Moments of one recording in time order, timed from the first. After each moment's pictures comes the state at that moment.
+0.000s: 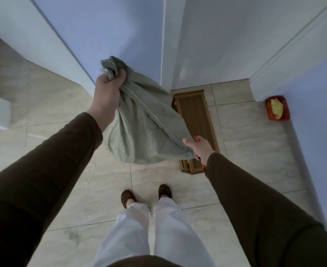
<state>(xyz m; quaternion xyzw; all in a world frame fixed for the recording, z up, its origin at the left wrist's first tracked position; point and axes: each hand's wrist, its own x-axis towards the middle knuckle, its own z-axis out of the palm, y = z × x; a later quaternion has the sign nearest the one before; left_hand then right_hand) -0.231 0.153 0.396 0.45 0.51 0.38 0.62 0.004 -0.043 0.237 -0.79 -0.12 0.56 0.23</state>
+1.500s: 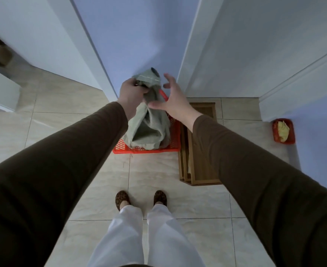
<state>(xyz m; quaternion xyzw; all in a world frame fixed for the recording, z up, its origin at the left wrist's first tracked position) -0.224 0.188 0.354 0.43 0.62 0.31 0.58 -0.074 0.141 0.343 -0.67 -0.50 0.45 0.30</state>
